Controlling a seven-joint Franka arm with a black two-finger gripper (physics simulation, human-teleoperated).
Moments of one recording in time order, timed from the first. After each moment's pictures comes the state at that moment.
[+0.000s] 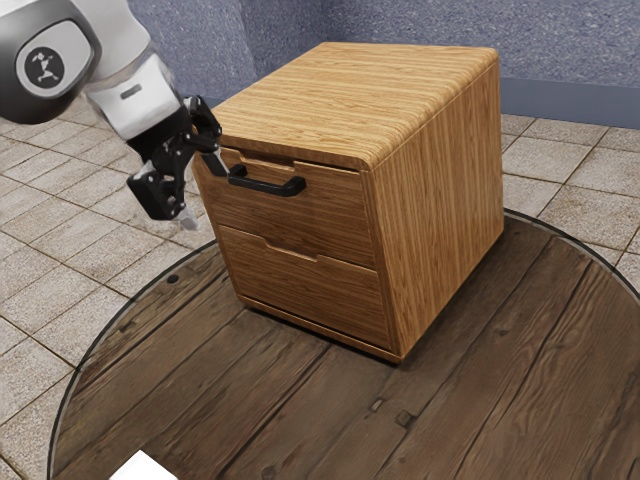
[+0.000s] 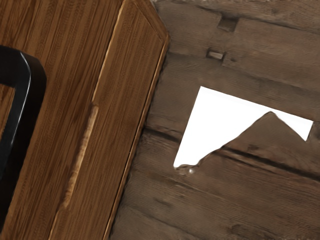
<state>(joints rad) 0.00 -0.15 0.11 -1.59 -0.01 1.68 1.34</state>
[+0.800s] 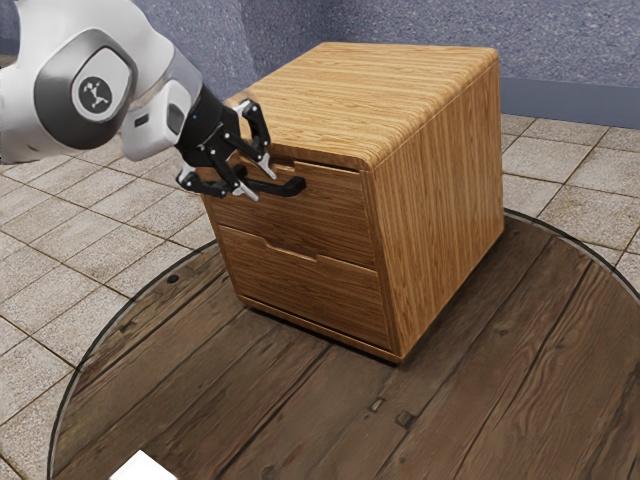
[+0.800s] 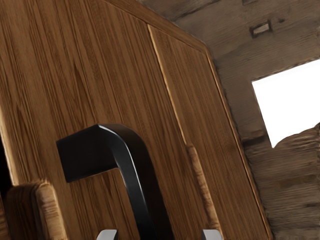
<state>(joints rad) 0.02 -0.07 0.13 -1.63 -0.19 2.00 2.05</state>
